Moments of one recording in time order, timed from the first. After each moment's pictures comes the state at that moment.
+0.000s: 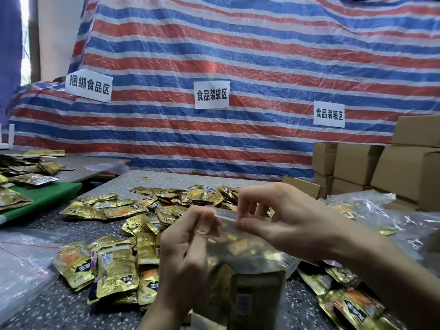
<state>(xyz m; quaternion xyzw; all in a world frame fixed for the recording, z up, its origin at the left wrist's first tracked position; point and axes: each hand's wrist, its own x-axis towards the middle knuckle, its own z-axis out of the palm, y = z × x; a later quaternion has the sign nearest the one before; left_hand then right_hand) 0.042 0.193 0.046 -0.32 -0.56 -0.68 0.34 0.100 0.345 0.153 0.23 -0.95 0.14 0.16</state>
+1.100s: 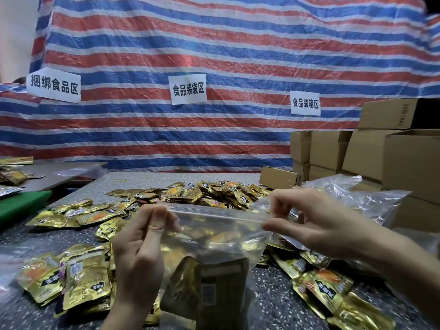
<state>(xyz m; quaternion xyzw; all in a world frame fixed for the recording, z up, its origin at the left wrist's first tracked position) 0.020 0.191 0.035 -0.28 -0.57 -0.68 0.36 0.121 0.432 0.130 0.21 -0.94 0.18 0.20</state>
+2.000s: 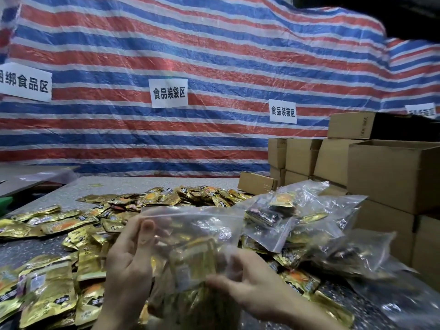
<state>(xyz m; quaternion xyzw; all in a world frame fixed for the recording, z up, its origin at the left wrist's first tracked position) 0.021 0.211 0.023 -0.29 -0.56 -0.73 0.25 0.109 0.394 0.045 0.07 -0.90 0.42 0.11</state>
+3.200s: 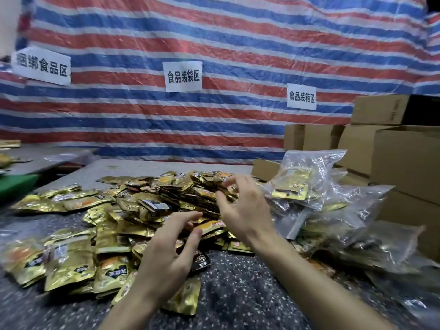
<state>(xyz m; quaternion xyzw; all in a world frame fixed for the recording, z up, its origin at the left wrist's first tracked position) 0.011 0.221 -0.010 -0.34 -0.74 -0.52 0.26 0.023 0.394 0.058 0.02 -0.87 0.25 0.42</state>
